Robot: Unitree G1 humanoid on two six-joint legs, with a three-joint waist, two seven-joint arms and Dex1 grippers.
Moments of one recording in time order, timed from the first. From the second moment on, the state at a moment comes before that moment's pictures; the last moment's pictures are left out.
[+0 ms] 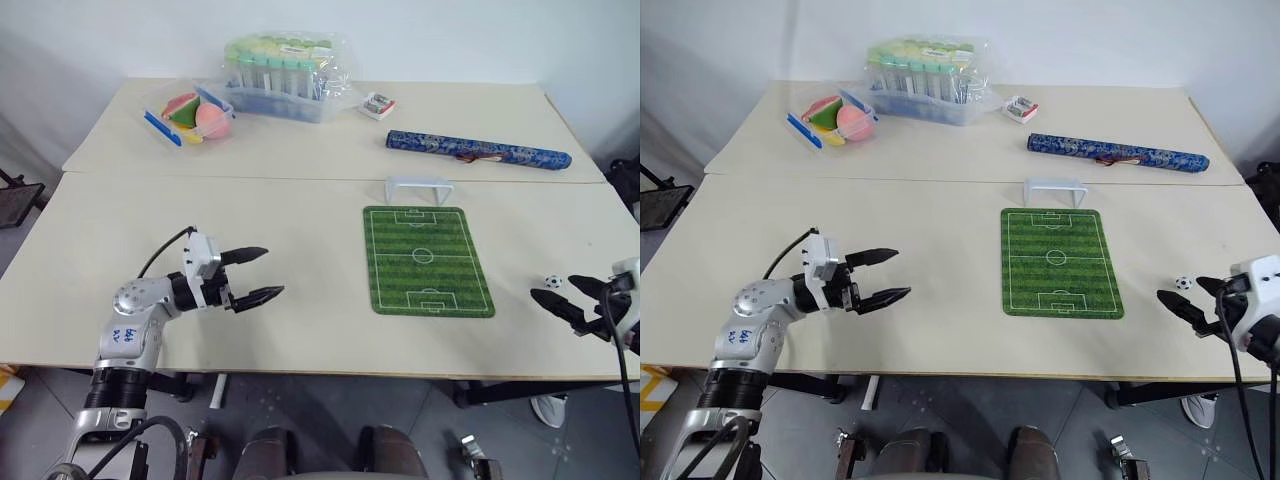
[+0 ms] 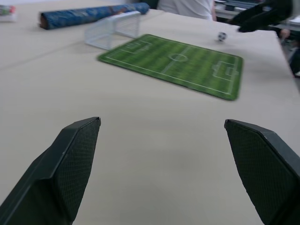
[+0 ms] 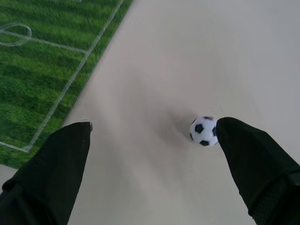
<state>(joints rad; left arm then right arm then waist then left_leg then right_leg) -0.35 0.50 0.09 0.17 -0.40 0.11 -1.11 -0.06 -0.87 -0.48 0.22 0.45 0.46 0.86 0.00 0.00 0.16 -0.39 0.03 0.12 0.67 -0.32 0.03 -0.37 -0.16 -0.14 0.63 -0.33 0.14</state>
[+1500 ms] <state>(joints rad) -0.40 0.44 0.04 0.37 -0.35 -0.17 -1.19 -0.32 -0.79 -0.02 -0.02 0.38 0.41 1.04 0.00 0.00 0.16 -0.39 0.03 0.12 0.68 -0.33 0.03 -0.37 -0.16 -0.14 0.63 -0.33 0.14</state>
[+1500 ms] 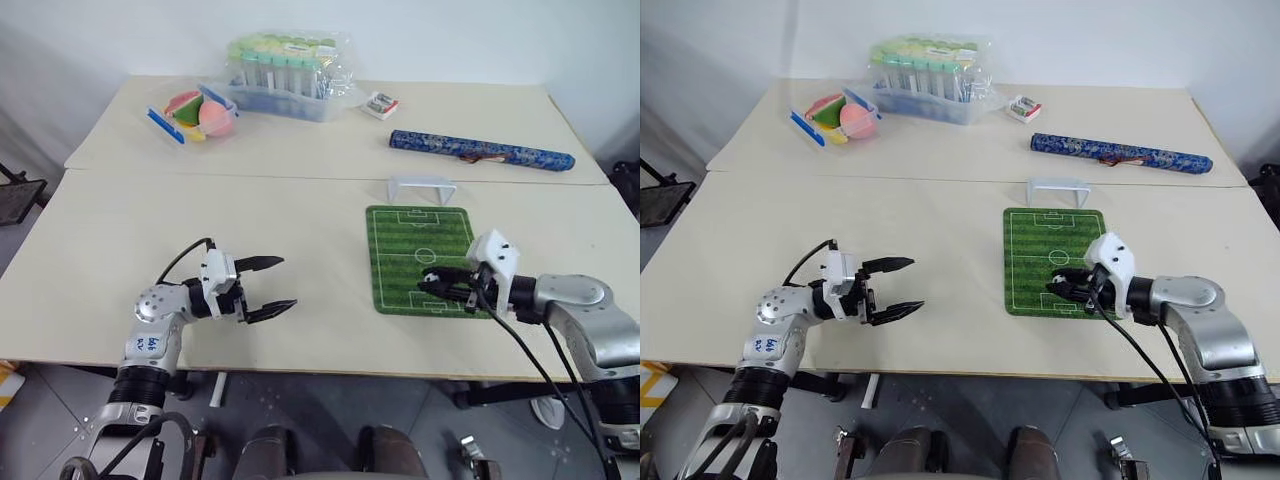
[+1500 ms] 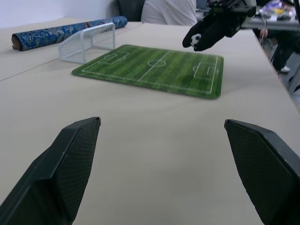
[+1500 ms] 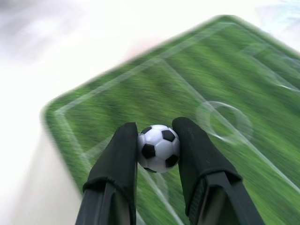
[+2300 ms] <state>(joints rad) -0.35 0.47 0.04 0.33 -0.34 -0.22 -1.16 -0.41 -0.79 0.08 0.20 0.28 0.28 1.19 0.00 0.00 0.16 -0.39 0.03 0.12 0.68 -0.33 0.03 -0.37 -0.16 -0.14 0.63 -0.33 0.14</state>
